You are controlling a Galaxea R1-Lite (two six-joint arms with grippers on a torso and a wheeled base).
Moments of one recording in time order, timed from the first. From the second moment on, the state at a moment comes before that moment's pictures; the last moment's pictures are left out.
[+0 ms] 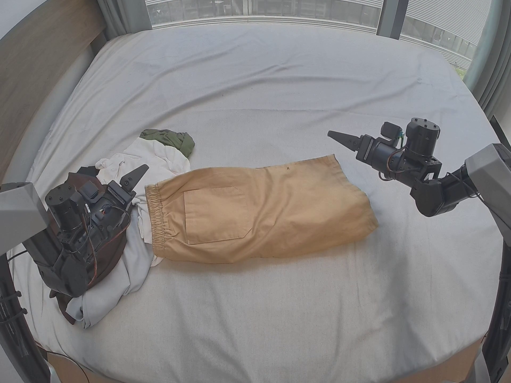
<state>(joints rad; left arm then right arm) -0.04 2.10 -0.60 -1.55 -0.27 -0.88 0.18 2.21 -1.31 -0.91 0.50 0.47</state>
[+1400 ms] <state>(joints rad) -0.12 1.87 -0.24 -1.55 -0.50 -0.51 0.24 1.96 -0.52 -1.06 0.50 0.42</state>
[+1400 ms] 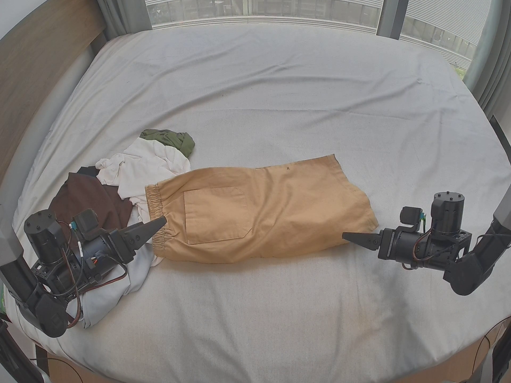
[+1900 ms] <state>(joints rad) -0.12 1.88 -0.24 -1.55 -0.50 -0.52 0.24 2.16 -0.58 -1.21 0.43 0.42</state>
